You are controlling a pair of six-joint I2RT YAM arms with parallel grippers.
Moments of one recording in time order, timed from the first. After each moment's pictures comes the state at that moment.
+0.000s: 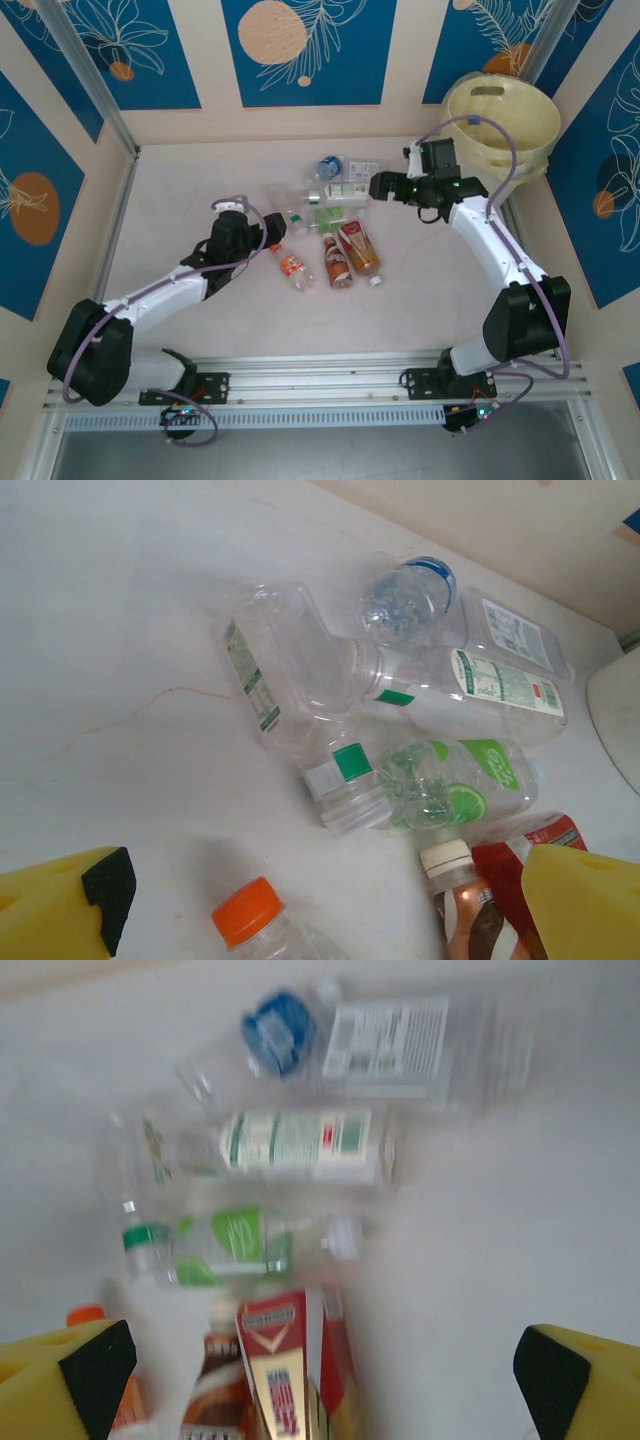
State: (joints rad) left arm -0.51 1.29 0.67 0.12 -0.15 -0.68; right arm 0.22 1.48 1.30 -0.65 -0.21 0.28
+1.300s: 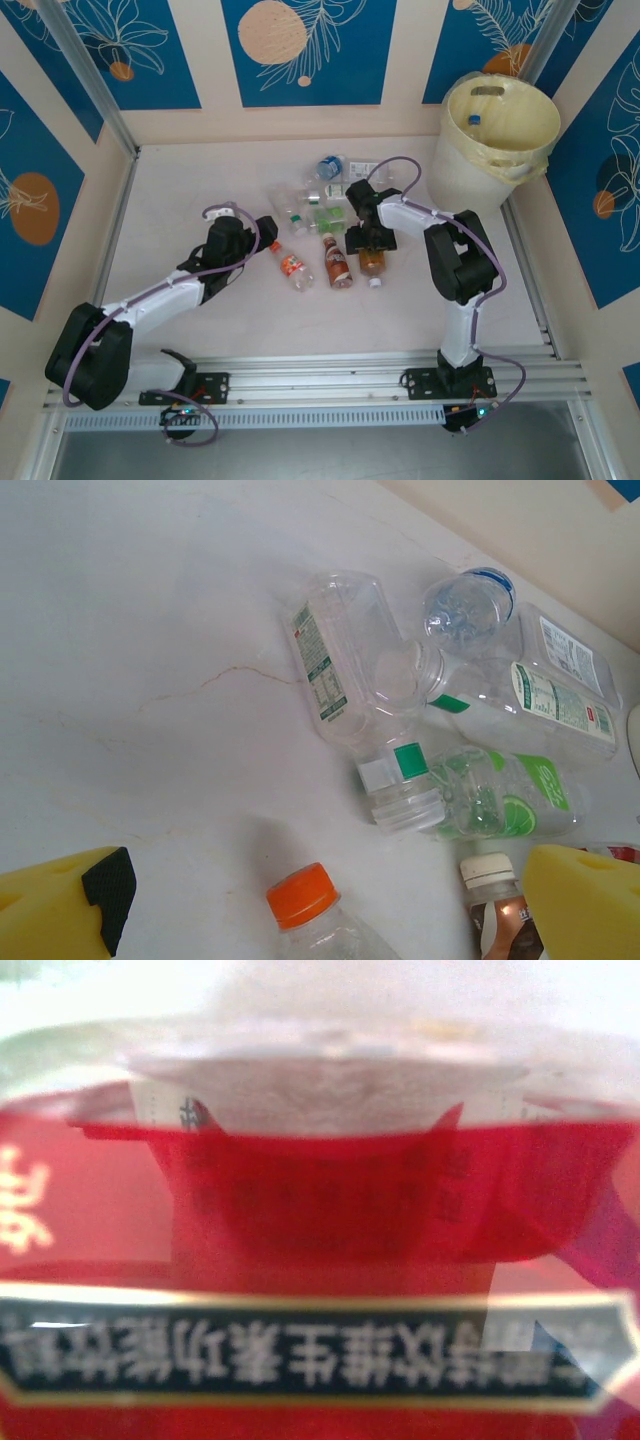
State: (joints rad) left arm -0.48 1.27 0.62 0.12 -0.18 -0.76; right arm 0.47 1.96 1.35 -0.83 0.08 0.38
